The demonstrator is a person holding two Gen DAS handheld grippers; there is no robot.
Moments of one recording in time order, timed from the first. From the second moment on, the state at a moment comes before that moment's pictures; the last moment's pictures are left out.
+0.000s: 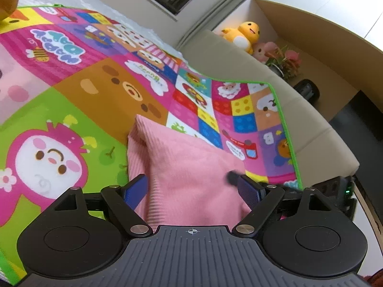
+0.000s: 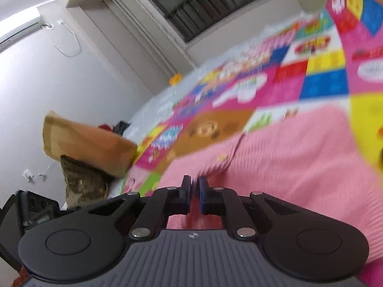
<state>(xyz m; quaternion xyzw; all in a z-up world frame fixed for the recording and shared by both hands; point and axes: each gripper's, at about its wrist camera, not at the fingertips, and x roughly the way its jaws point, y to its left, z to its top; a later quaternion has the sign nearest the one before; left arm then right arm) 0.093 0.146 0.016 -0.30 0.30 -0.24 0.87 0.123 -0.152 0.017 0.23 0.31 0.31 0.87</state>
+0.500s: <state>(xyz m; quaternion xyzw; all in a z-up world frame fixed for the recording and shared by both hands) 0.093 0.128 0.016 -0.27 0.31 -0.26 0.87 0.104 -0.143 0.008 0.11 0.32 0.29 0.89</state>
